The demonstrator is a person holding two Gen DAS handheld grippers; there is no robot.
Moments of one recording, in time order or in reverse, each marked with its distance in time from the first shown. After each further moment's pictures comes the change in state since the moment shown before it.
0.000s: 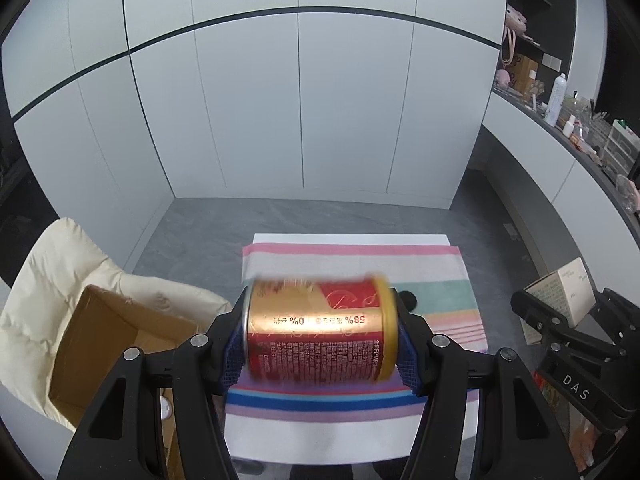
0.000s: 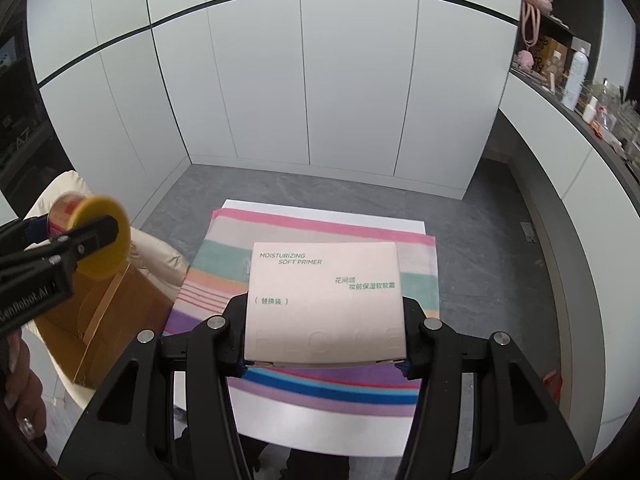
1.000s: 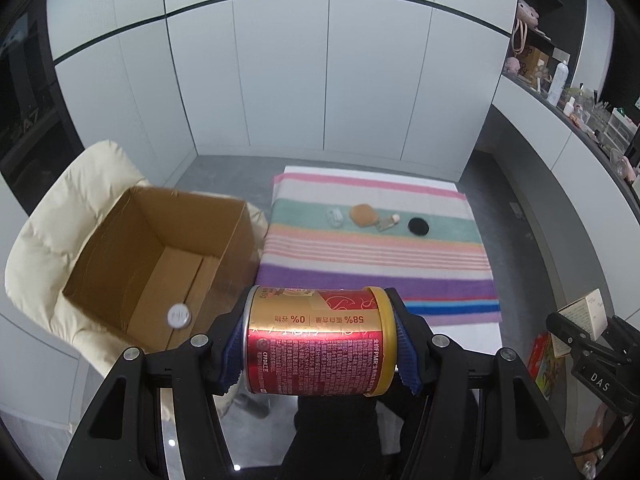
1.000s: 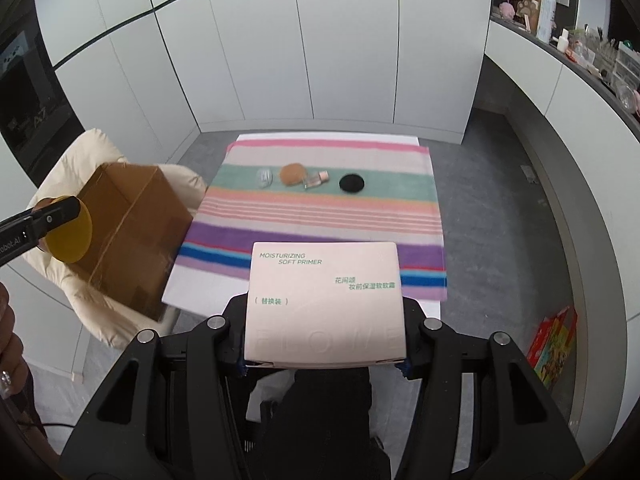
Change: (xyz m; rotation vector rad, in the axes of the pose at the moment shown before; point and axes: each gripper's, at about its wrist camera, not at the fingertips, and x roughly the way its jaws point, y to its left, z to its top) left arm -0.086 0.047 -0.157 -0.064 0.071 0.041; right arm -0.078 -0.005 -0.166 0.056 0.104 0.043
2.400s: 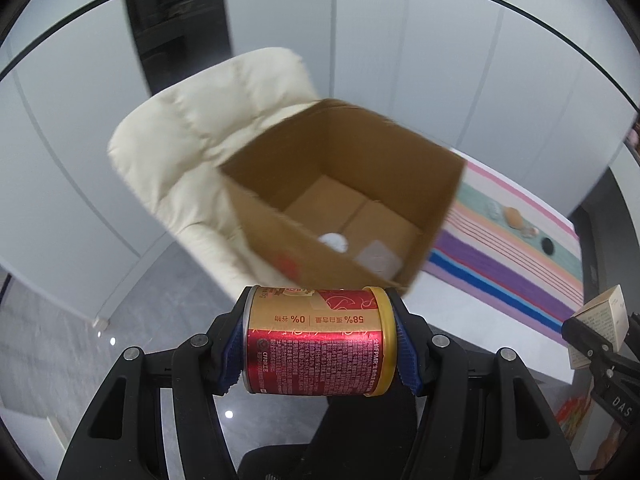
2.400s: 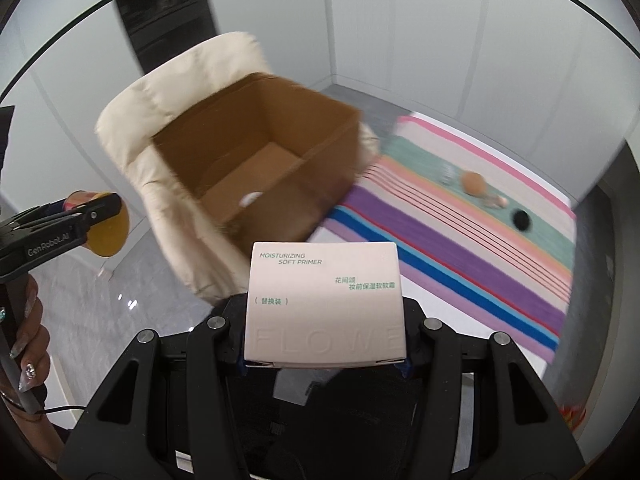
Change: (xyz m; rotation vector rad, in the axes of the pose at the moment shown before) left arm -0.021 0.228 -0.103 -0.374 0.073 0.291; right arm 0.040 0.252 -0.020 -0.426 0.102 0.282
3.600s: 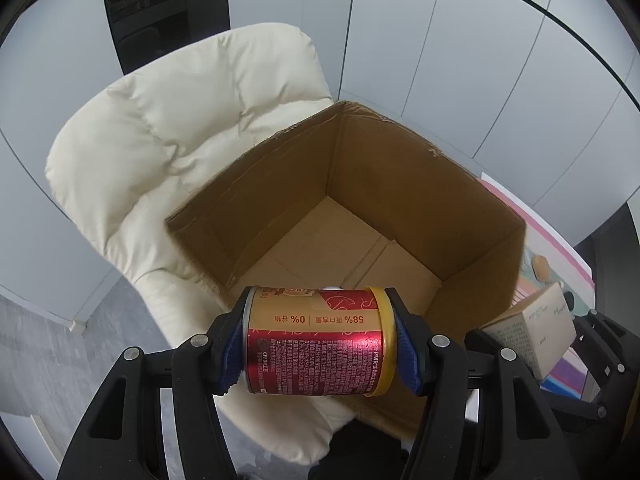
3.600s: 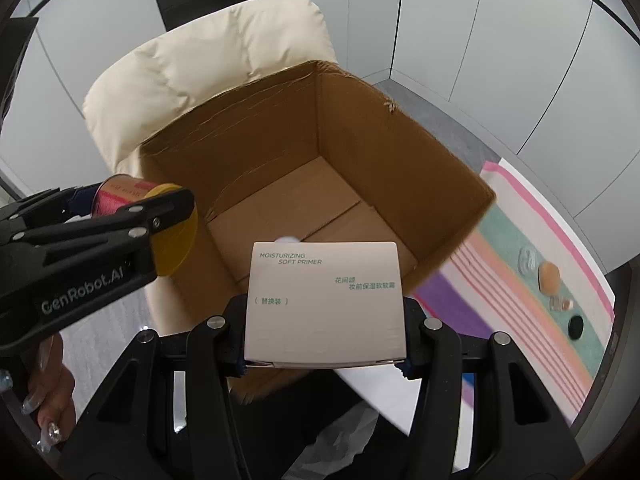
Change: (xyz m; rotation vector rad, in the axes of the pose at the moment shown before) left arm 0.142 -0.004 0.112 -0.058 0.068 -0.039; right arm 0.163 0.069 0.131 -0.181 0.075 0.041
